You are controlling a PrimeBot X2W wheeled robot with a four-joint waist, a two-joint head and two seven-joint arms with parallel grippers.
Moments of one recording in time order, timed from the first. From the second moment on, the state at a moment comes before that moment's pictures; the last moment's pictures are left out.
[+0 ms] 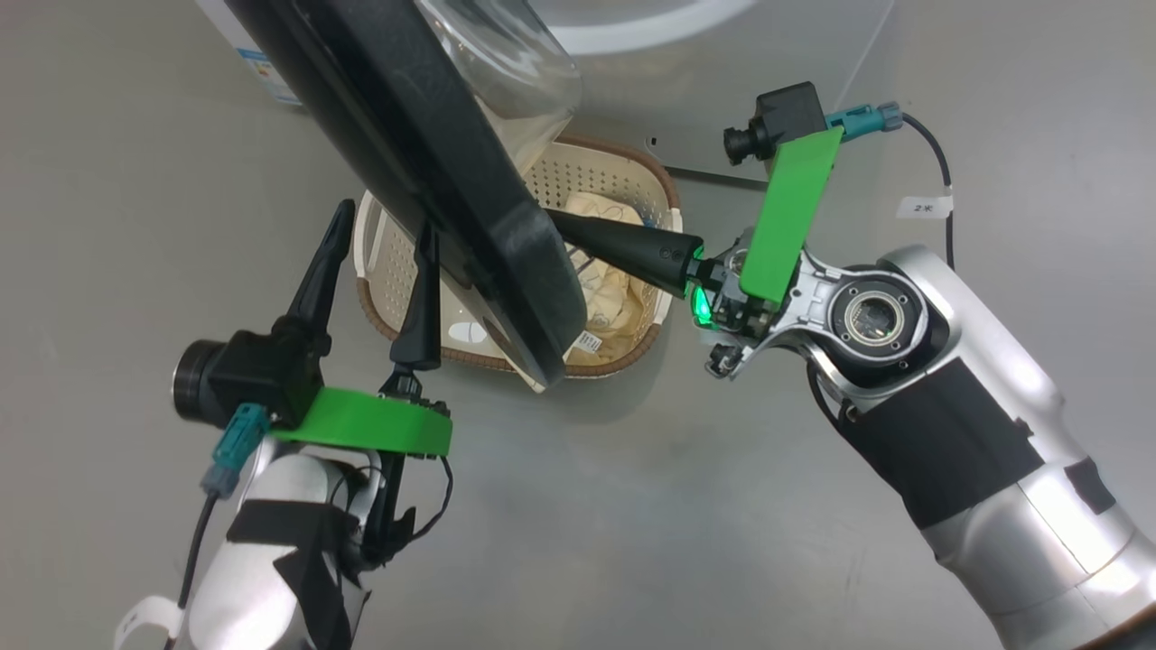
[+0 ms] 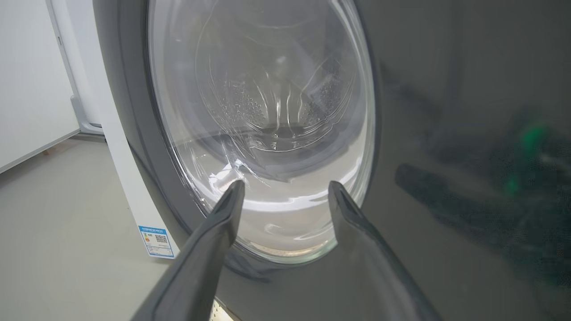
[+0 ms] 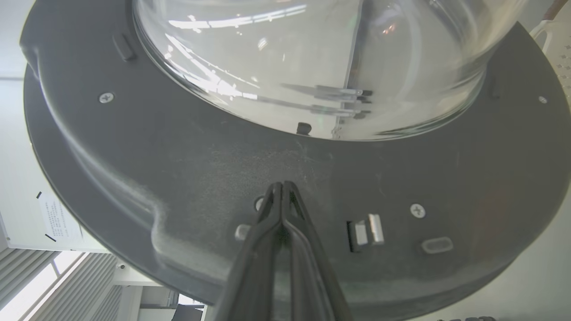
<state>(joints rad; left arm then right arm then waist) -0.44 0.03 -0.25 0.22 -0.20 -0.12 -0.26 -0.75 -0.08 0.57 0.26 1.68 0.13 0.62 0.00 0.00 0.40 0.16</state>
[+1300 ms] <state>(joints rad) -0.29 0.04 -0.16 0.28 -0.16 -0.12 -0.26 -0.46 -0.20 0.14 0.34 0.65 0.13 -0.25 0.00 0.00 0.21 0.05</state>
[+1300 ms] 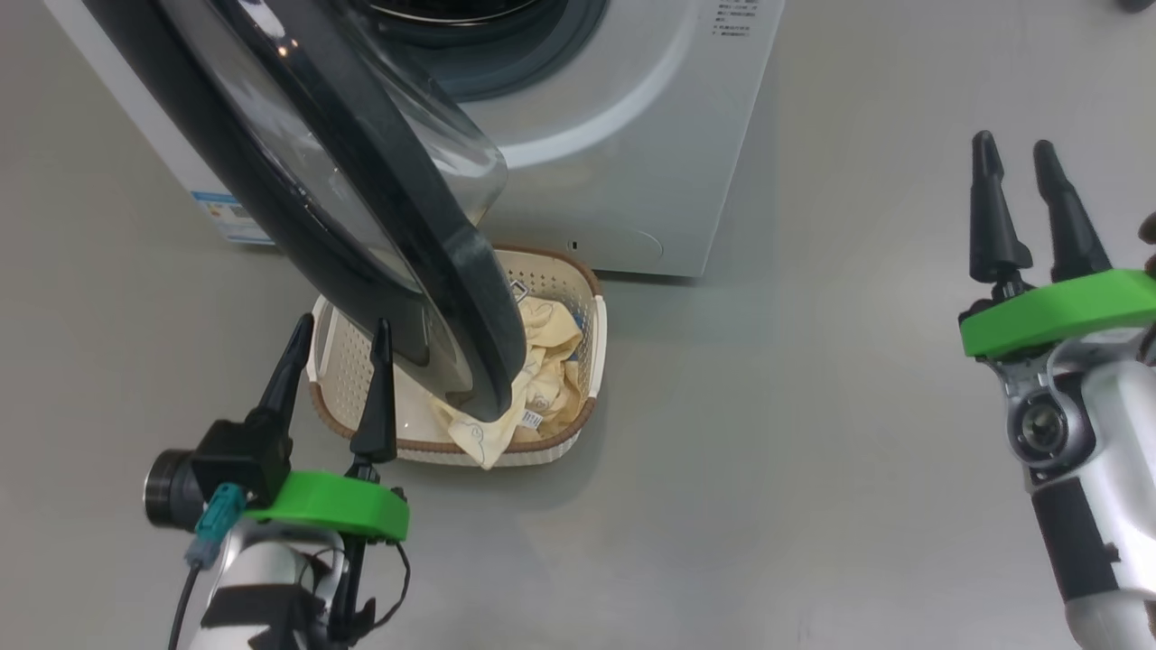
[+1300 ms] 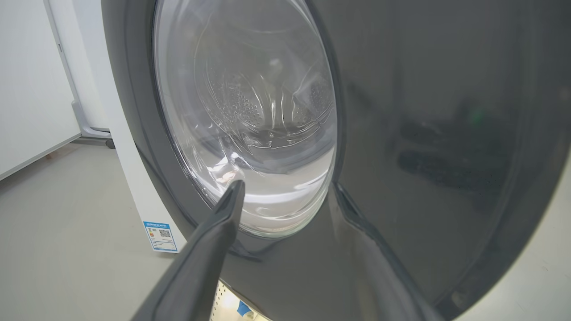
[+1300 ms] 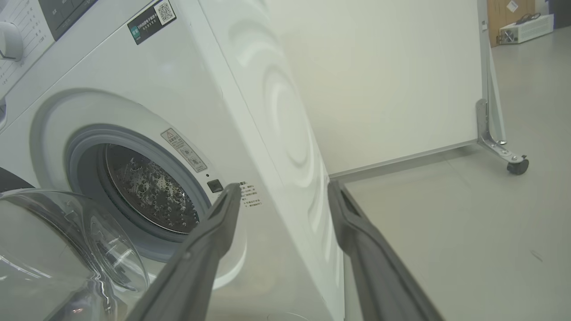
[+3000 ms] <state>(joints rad) -0.15 0.05 -0.13 0.30 -0.16 -0.13 -0.26 0.08 -0.04 -0.06 0.08 0.12 0.13 -0.25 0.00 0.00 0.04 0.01</state>
